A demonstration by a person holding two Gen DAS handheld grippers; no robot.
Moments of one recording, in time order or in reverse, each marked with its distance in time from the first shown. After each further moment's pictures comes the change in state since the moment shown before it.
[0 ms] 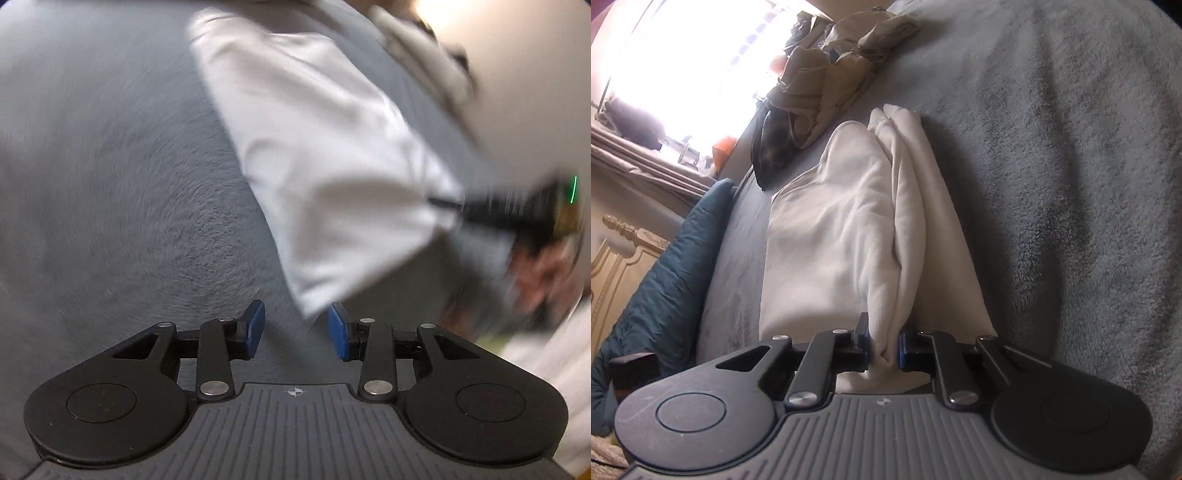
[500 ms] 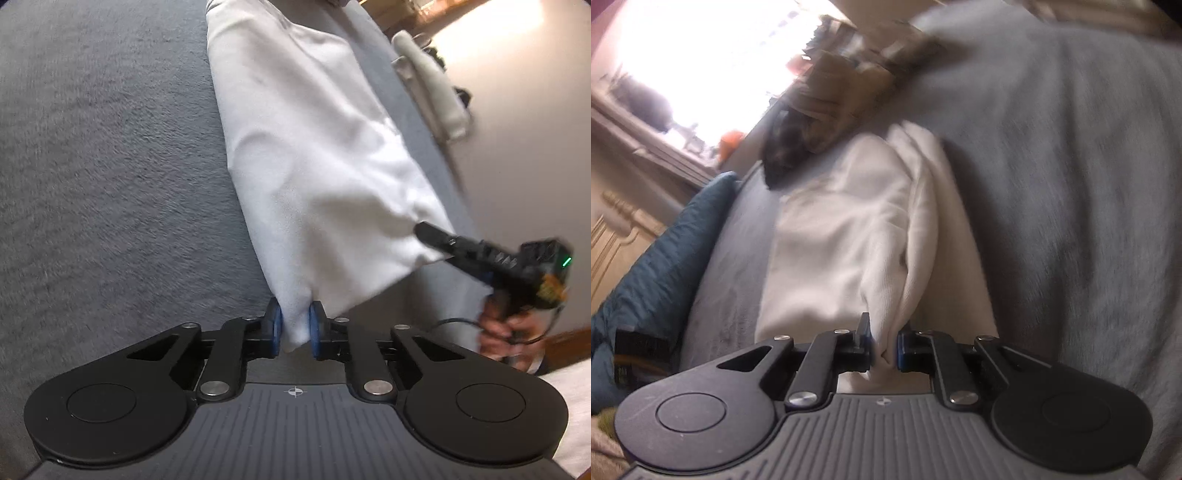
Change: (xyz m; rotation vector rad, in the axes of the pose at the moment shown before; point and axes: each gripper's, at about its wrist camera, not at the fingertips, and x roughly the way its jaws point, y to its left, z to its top) left arm 0.004 -0.003 0.007 -0.153 0.019 -0.135; right arm -0.010 0.022 0.002 -0.155 -0.047 -0.041
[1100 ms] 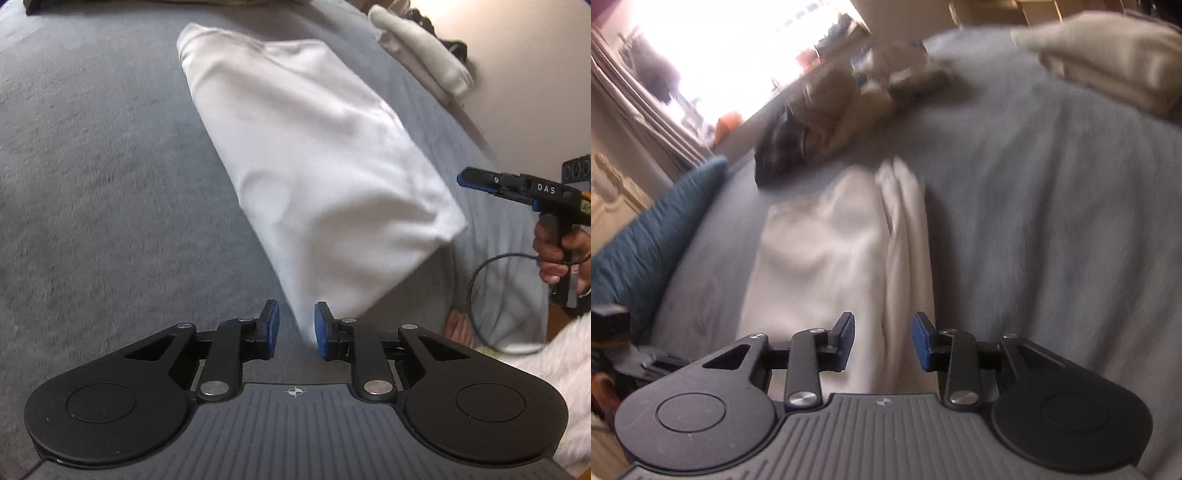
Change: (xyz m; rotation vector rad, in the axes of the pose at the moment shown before) left arm -0.011 -0.027 0.005 0.242 0.007 0.212; right arm -0.029 0.003 0.041 -0.135 -0.029 -0.071
